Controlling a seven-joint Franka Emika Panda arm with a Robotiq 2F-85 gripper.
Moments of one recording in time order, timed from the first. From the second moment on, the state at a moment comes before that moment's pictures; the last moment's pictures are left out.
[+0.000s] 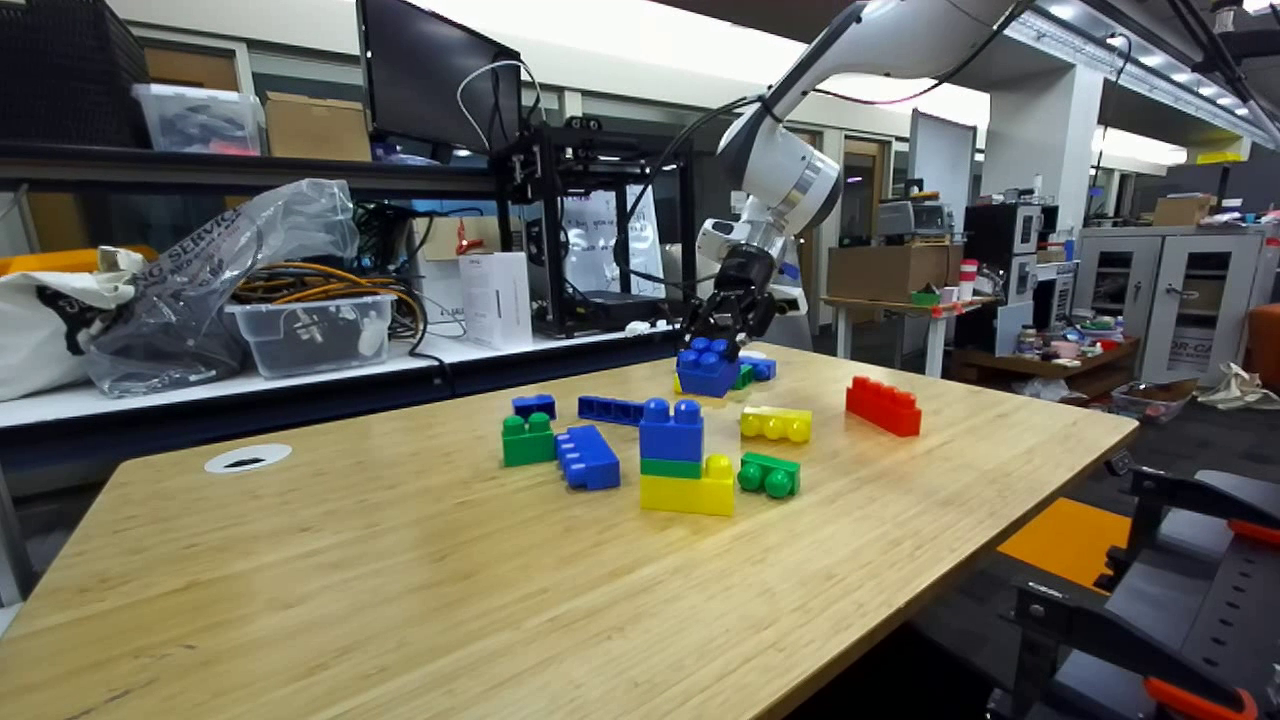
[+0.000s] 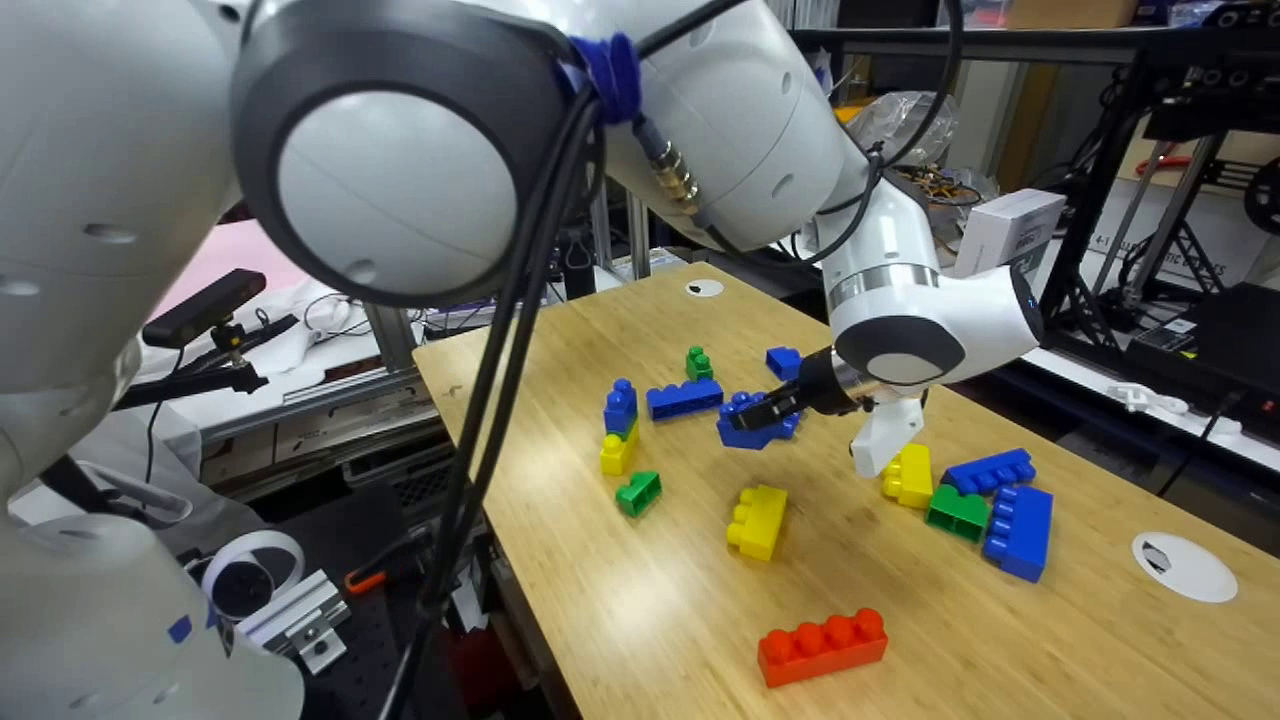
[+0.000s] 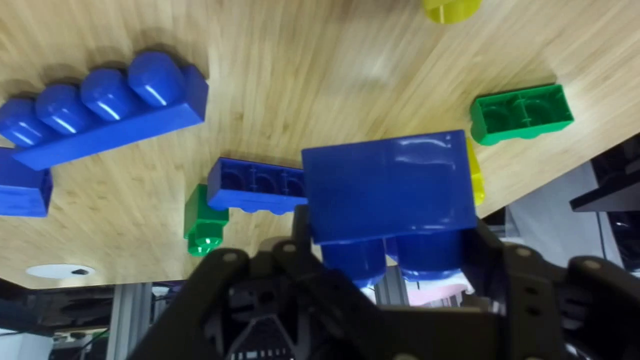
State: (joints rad) arm -0.48 0.89 0.33 -1.47 0.44 1.86 -2.18
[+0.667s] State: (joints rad) arm -0.34 1.09 0.23 -1.19 0.44 1.71 -2.17
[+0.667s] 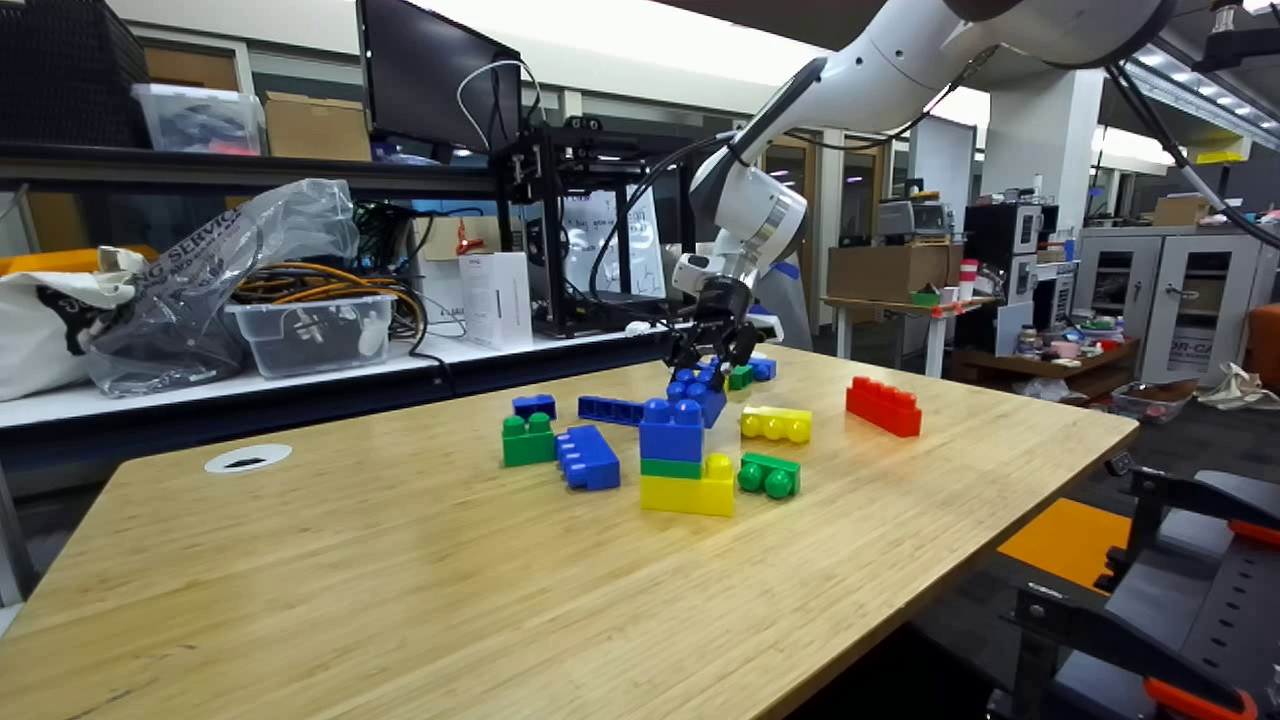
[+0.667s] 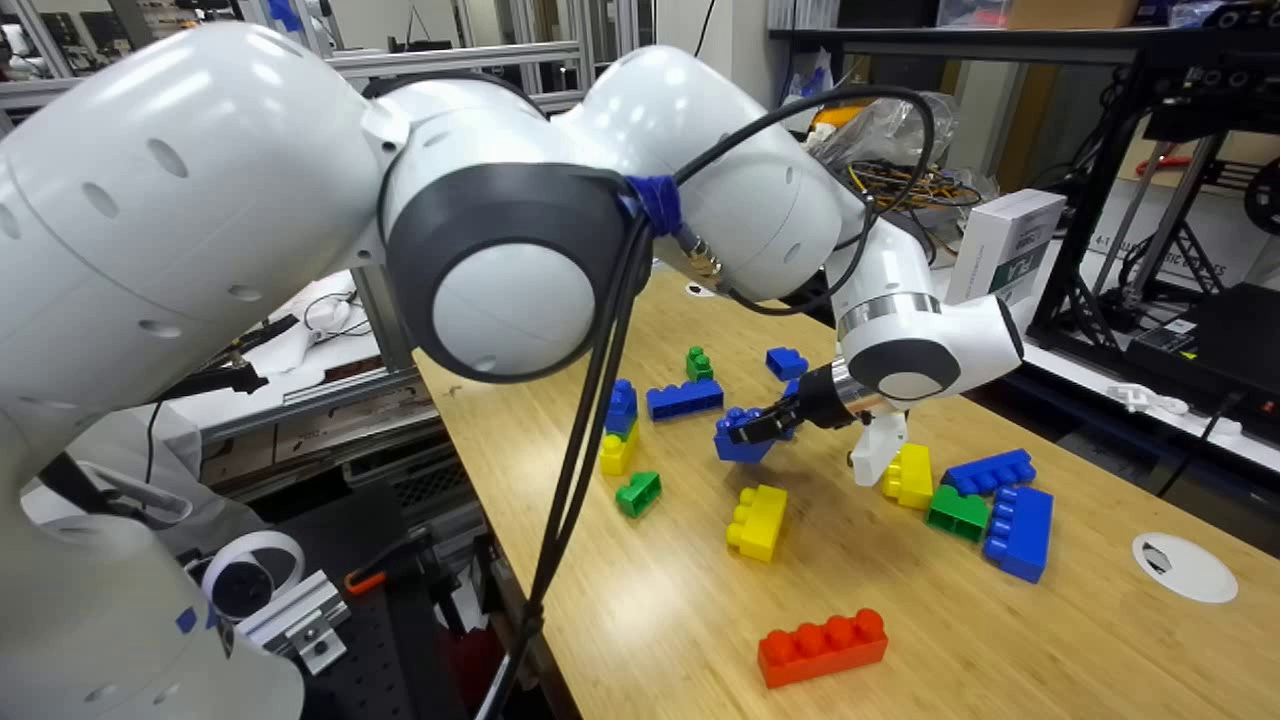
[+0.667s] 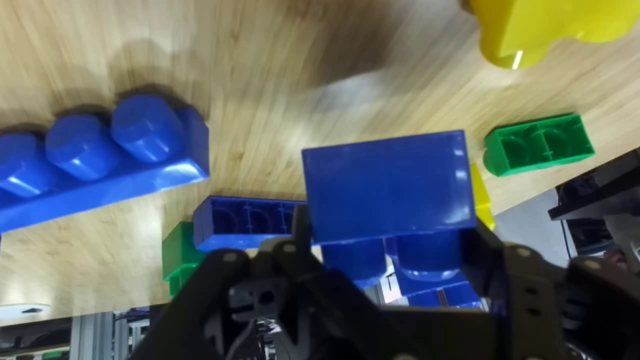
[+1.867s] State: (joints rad) arm -0.28 1.20 0.19 -1.00 0.37 1.73 -2.03
